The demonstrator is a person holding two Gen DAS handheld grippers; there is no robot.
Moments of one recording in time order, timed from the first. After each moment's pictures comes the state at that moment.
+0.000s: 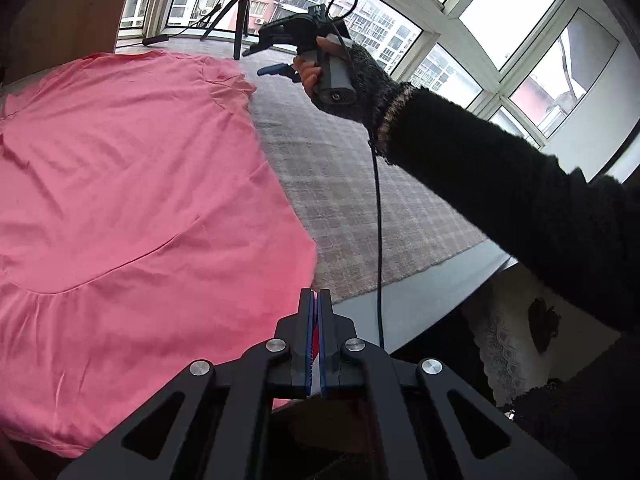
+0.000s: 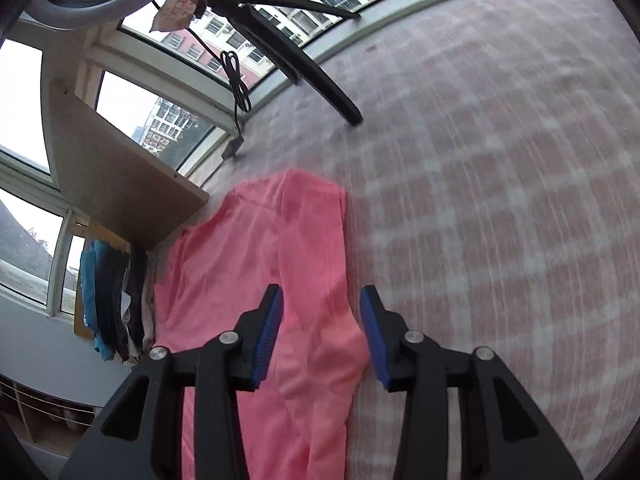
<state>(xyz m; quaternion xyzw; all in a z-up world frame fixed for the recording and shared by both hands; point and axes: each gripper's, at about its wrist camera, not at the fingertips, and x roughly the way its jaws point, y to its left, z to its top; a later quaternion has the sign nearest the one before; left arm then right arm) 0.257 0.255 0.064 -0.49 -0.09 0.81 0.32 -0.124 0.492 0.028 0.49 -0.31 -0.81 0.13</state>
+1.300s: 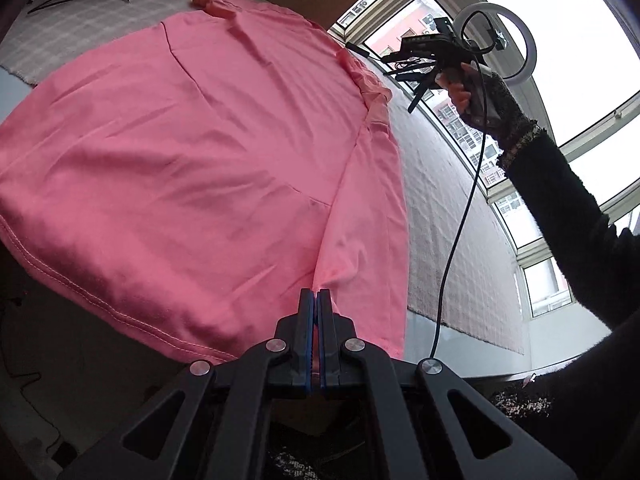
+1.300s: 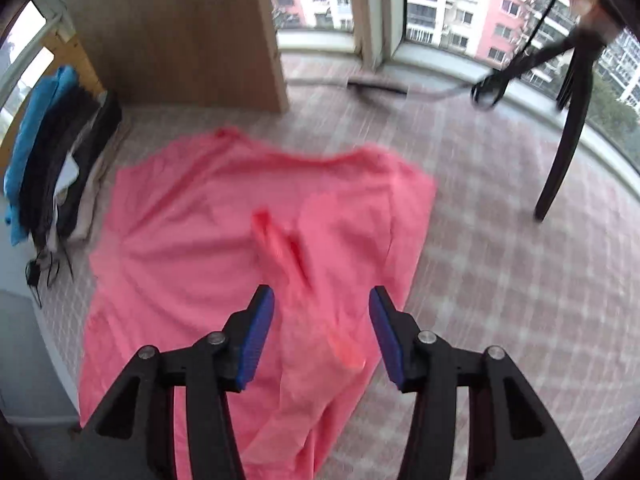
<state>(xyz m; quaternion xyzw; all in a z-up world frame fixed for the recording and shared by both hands) 0.300 0.078 0.008 -0.48 -0.30 0.81 0.13 -0.163 0.278 0.069 0.60 0.03 -0.79 0.14</state>
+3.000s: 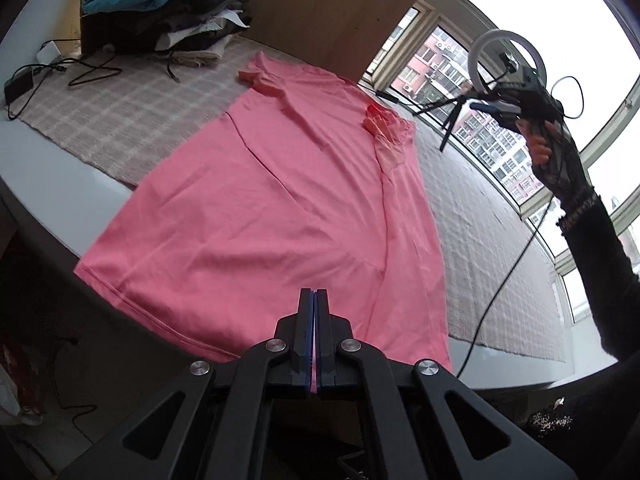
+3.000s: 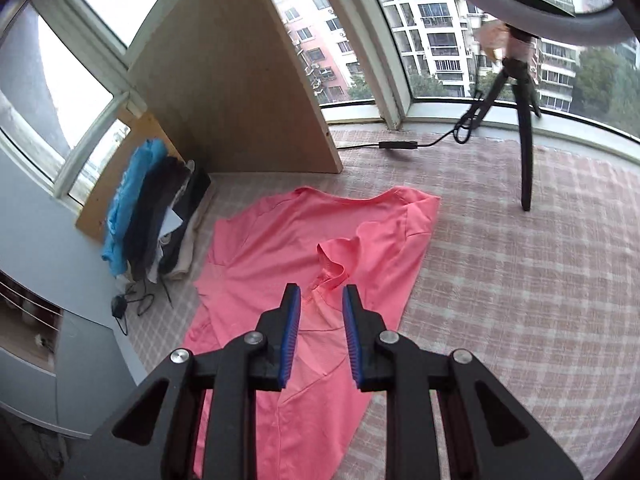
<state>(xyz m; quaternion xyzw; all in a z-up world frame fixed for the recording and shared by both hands) 0.316 0.007 0.067 -0.44 -0.24 0.86 0.05 -0.099 0.339 0.165 0.50 -0.12 -0.83 0.22</state>
